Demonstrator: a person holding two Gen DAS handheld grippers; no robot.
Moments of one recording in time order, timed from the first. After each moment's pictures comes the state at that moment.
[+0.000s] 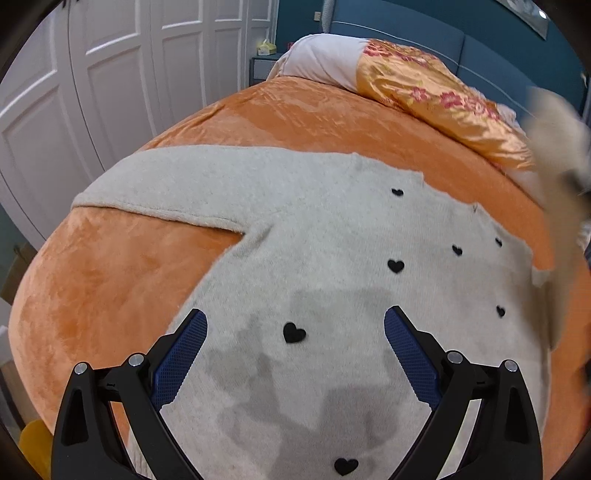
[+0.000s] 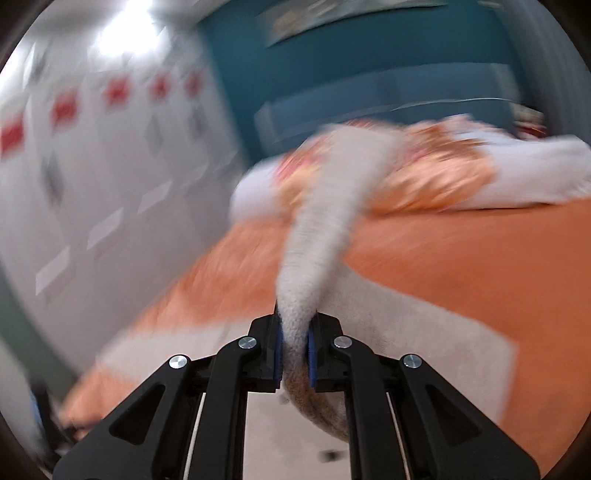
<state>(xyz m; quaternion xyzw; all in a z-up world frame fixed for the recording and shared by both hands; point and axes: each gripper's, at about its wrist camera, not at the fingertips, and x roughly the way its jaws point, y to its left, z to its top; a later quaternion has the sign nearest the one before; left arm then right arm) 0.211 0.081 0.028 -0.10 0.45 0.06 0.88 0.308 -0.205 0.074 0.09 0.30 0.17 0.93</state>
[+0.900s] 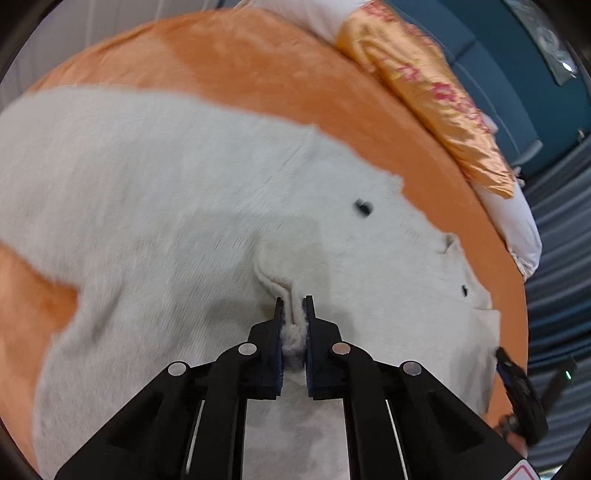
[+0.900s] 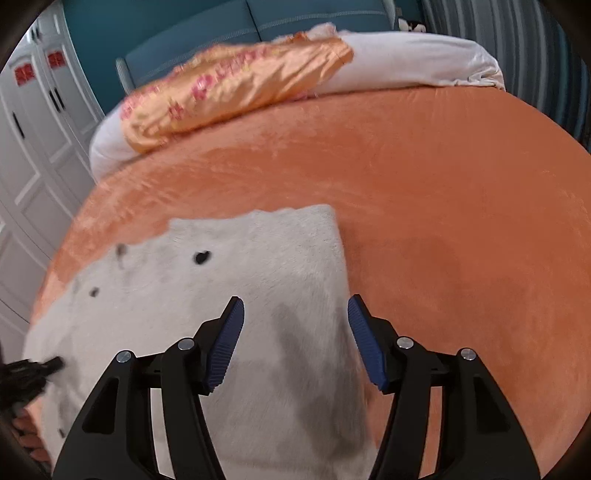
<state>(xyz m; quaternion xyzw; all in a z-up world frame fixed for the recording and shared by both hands) 0.356 0.074 -0.027 -0.22 0.51 -0.07 0.83 0.307 -0.363 -0.039 0.18 0.44 -0.09 0.88</state>
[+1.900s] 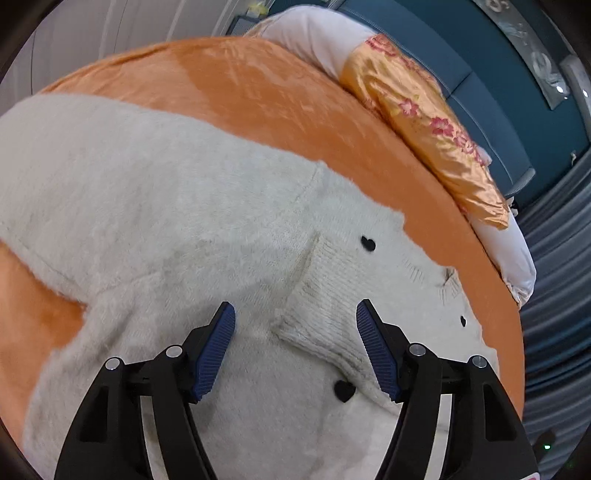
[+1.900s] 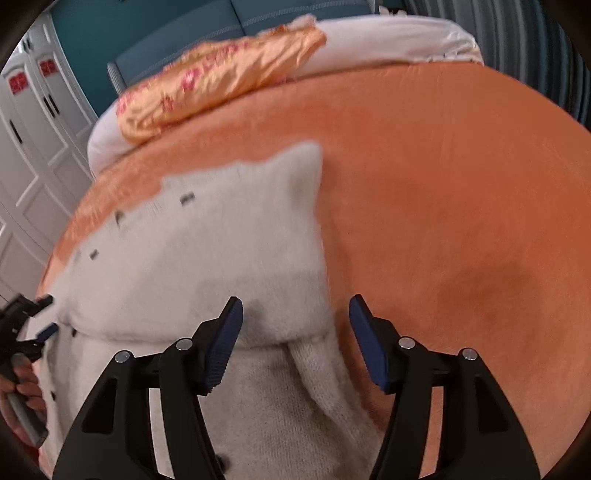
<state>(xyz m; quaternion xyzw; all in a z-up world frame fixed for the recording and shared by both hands) 0.352 0.087 -0.042 -0.26 0.47 -0.05 0.84 0.217 -0.381 -0.062 0.22 0.42 -0.09 0.87</state>
